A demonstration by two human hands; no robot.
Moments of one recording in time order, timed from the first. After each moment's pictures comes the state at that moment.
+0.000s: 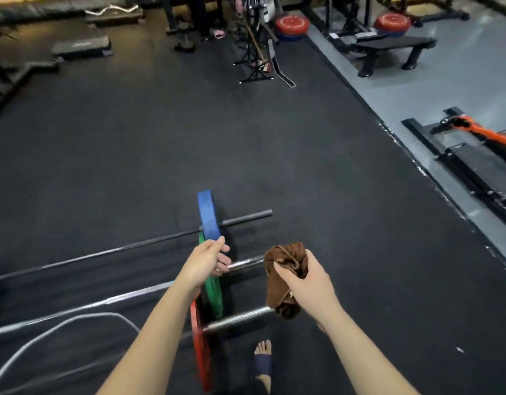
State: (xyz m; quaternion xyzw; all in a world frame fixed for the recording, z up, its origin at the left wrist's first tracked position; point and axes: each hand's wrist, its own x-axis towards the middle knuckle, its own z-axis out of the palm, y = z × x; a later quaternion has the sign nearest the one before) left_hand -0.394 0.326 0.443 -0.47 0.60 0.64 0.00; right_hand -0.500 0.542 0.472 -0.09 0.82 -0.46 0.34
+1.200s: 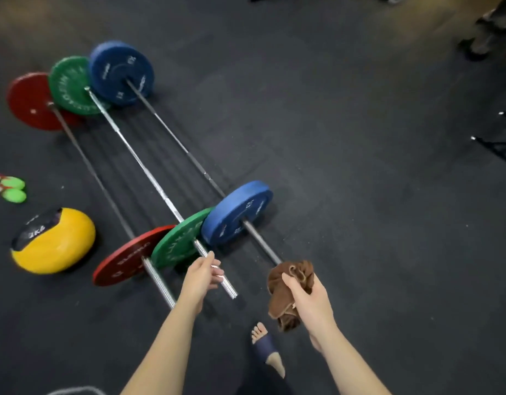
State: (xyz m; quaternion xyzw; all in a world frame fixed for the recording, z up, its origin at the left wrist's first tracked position) left_hand -0.749 0.332 0.310 -0.78 0.11 0.52 -0.33; right_hand -0.990 0.320 0.352 -0.32 0.68 -0.22 0.62
